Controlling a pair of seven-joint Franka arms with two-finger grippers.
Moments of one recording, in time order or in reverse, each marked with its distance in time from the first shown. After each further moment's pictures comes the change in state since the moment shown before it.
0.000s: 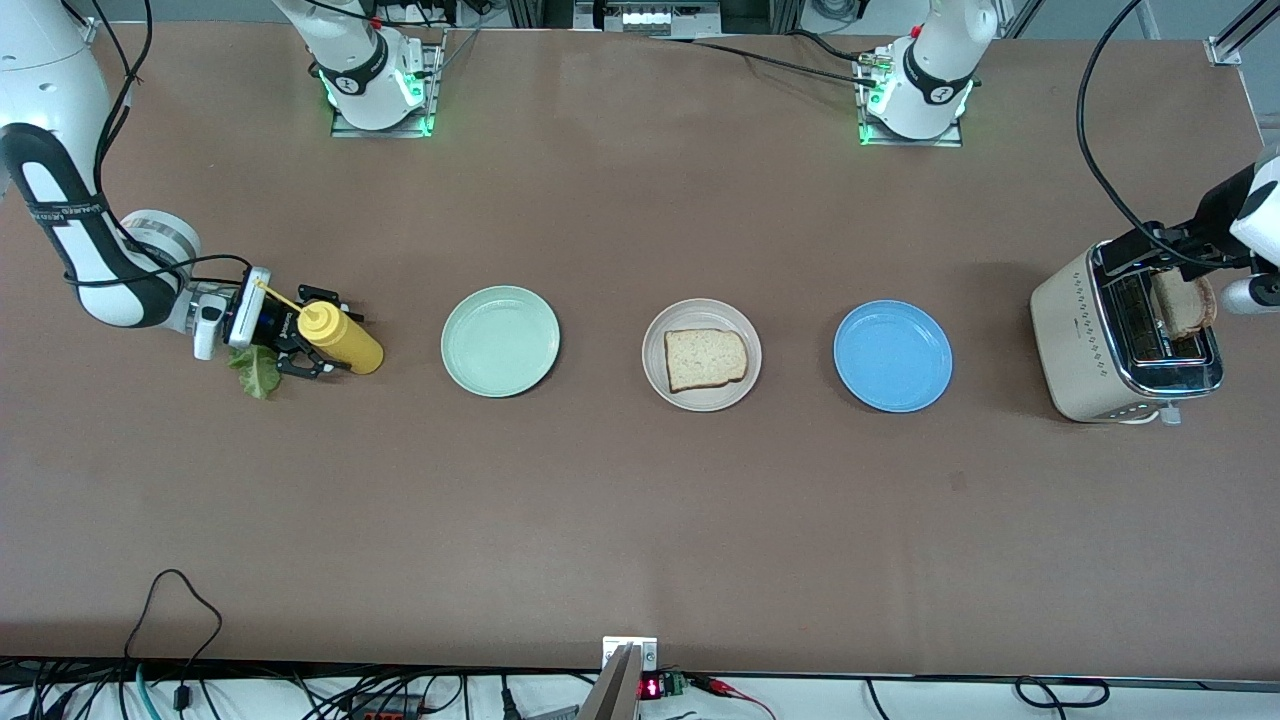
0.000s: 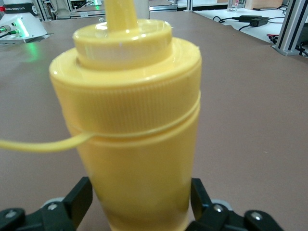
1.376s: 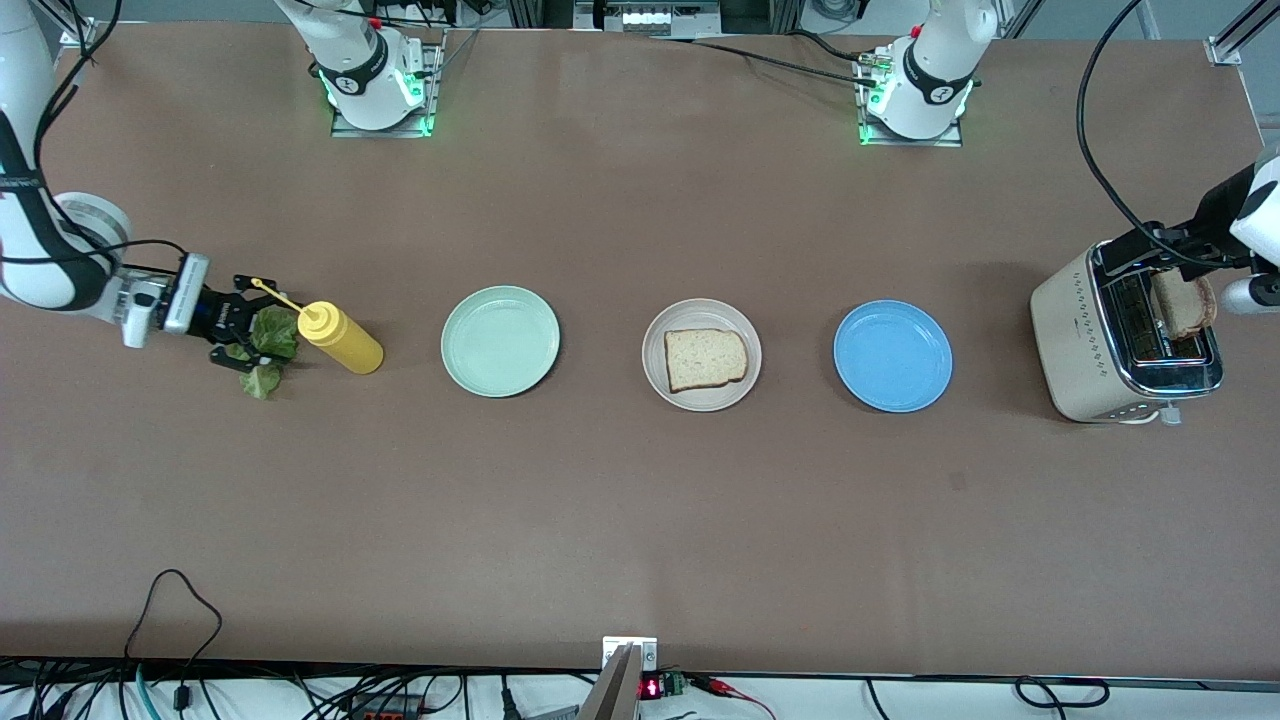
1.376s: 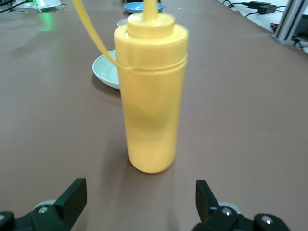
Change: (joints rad) left arm 0.000 0.000 0.000 0.000 0.000 0.000 0.000; right arm -0.146 -0.040 -0.012 0.080 -0.223 -0.071 0.014
